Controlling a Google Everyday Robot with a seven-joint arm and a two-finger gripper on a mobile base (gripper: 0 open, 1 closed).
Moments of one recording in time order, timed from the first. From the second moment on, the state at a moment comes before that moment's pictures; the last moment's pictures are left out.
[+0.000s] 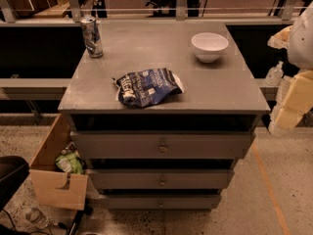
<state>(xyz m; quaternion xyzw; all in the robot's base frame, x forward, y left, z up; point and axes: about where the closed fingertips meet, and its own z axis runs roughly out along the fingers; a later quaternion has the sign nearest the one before) 0.438 -0.214 0.986 -0.60 0.78 -0.05 0.17</state>
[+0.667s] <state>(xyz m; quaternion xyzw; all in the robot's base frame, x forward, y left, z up) 0.460 -0.214 0.982 -0.60 0.78 -0.06 0.19</state>
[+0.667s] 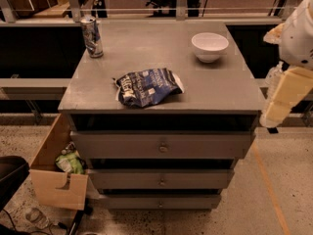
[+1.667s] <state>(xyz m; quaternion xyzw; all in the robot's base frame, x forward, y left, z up) 0.571 -0.226 0.956 -0.59 0.76 -0.15 0.21</state>
